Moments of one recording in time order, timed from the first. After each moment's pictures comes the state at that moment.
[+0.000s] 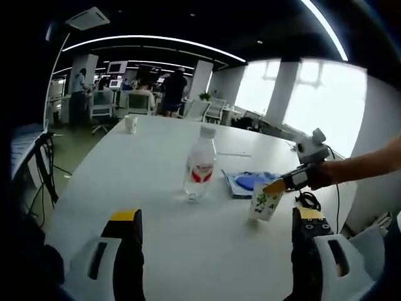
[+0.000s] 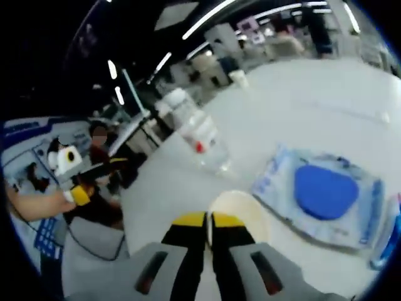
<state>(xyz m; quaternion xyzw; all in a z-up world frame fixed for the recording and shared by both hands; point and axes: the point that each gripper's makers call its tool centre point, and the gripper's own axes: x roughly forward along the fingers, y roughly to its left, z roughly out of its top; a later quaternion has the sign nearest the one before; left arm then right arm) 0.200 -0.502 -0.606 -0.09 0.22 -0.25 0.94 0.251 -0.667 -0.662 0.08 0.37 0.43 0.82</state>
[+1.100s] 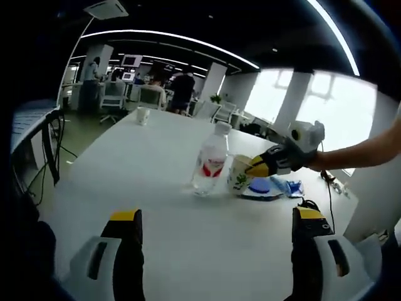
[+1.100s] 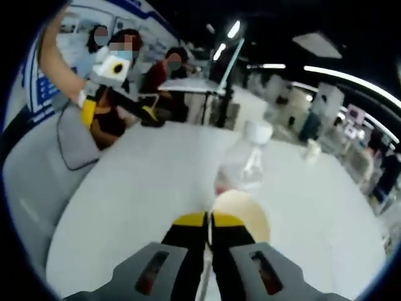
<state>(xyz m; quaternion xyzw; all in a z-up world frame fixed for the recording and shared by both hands) 0.198 -0.488 -0.622 -0.13 0.23 -0.22 0.94 0.306 -0.614 -0.648 -0.25 0.16 0.61 0.73</state>
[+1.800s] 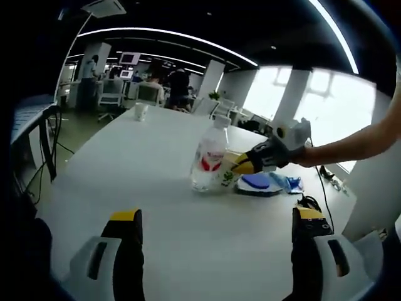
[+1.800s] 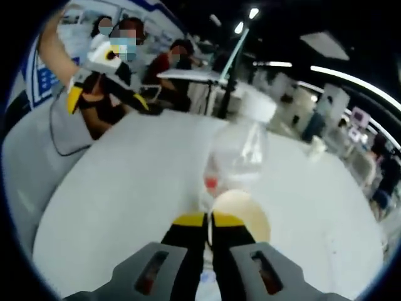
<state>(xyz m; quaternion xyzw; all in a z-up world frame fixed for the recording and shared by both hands) 0.196 -0.492 -0.632 -0.13 0.23 -0.23 0.94 0.325 -0.604 -0.674 -0.27 0.17 0.62 0.72</state>
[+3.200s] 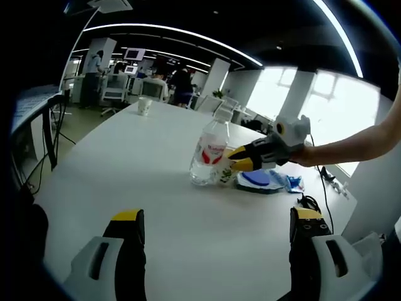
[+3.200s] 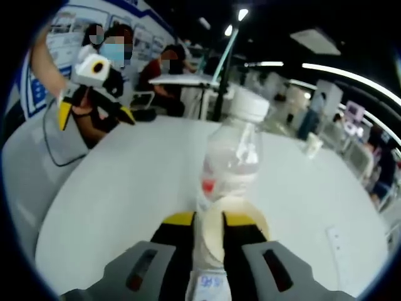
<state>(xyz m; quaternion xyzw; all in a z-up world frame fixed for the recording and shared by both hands) 0.188 -0.494 -0.639 -0.14 0.24 -0.22 0.93 0.327 -0.599 -0.672 -0.25 0.17 0.61 0.74</state>
